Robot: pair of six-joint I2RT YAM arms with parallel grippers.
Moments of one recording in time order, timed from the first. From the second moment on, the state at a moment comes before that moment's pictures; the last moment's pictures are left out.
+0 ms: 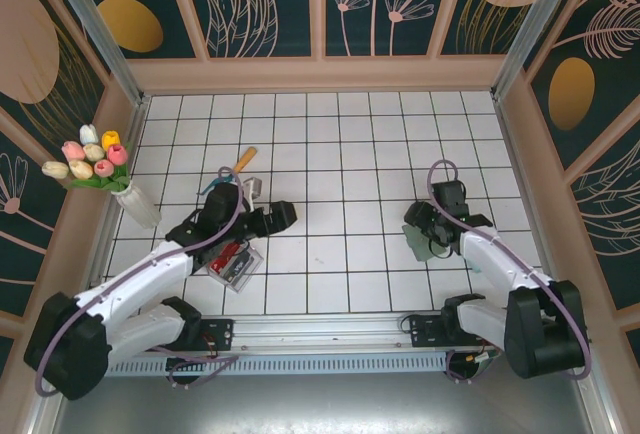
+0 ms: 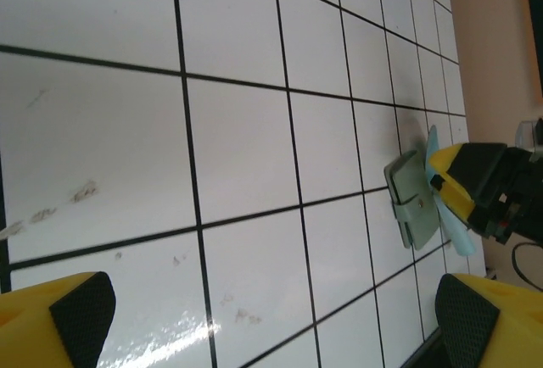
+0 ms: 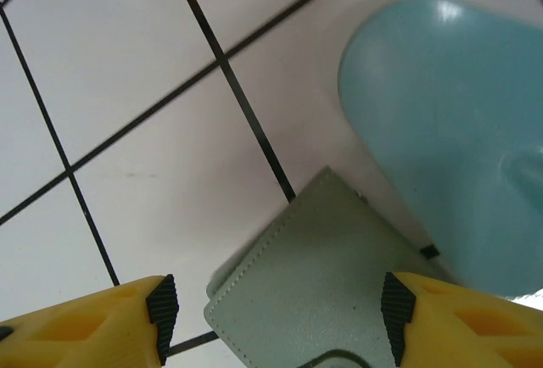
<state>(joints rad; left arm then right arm) -0.58 1.07 0.55 -0.13 0.30 -0.84 0.20 1.13 0.50 -0.39 -0.03 0.71</state>
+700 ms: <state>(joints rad) -0.60 1.17 0.60 -0.08 0.19 -0.82 0.73 1.30 0.61 -0.17 -0.39 0.40</state>
